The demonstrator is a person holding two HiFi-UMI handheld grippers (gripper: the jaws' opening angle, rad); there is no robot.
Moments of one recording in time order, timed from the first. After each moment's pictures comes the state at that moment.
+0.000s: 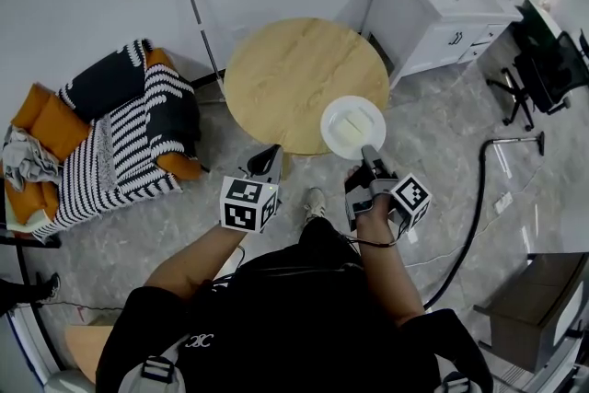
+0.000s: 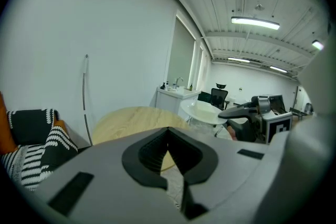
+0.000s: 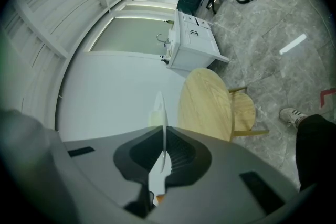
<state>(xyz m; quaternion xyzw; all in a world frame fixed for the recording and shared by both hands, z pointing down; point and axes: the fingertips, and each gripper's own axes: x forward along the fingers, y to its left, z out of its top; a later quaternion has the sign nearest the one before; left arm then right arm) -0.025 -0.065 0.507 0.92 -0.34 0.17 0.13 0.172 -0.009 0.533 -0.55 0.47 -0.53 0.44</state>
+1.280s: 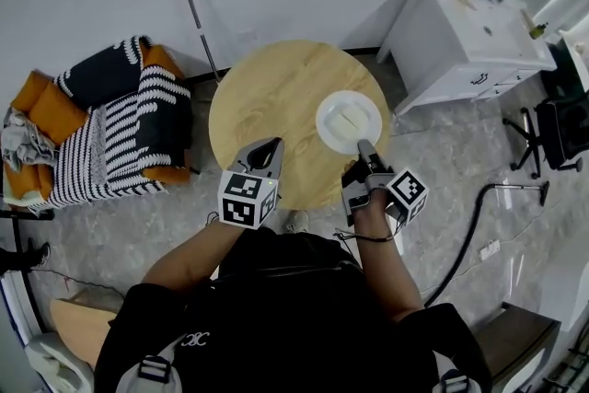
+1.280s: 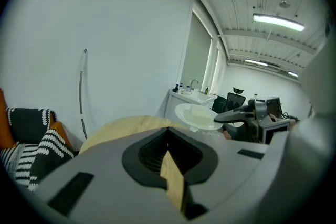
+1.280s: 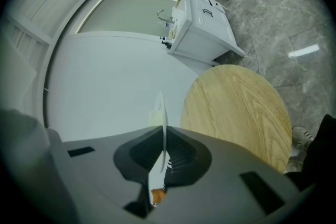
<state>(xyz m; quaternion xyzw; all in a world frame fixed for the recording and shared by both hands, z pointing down) 0.076 -0.234 0.493 0.89 -0.40 0.16 0.17 0.267 -0.211 0.527 -0.53 0.51 -0.57 0.36</state>
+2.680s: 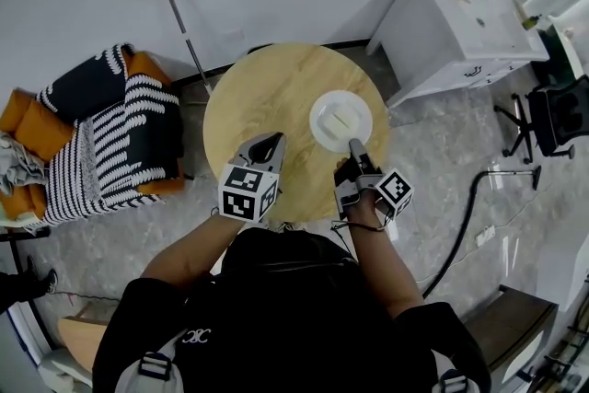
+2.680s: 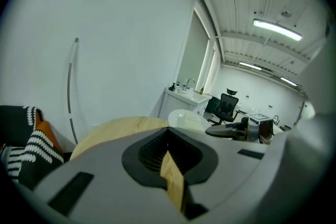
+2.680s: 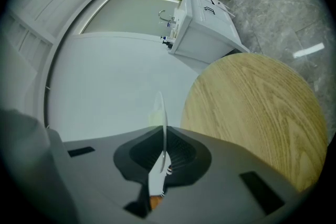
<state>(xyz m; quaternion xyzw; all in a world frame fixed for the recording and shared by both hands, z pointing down) 0.081 -0.289 0.504 0.90 -0.35 0.16 0.19 0.258 -0.255 0.569 -0.53 0.52 -0.55 0.38</state>
